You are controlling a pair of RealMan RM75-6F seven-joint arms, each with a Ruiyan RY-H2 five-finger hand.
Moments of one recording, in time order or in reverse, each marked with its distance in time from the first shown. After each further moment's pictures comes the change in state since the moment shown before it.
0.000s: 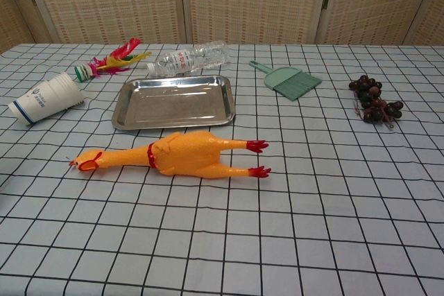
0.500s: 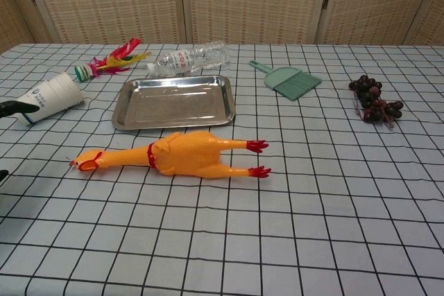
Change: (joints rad) left arm -0.021 -0.151 -0.010 0.042 0.027 -0.031 0.048; right arm 0.002 0.000 0.009 -0.007 0.020 -0.012 -0.003
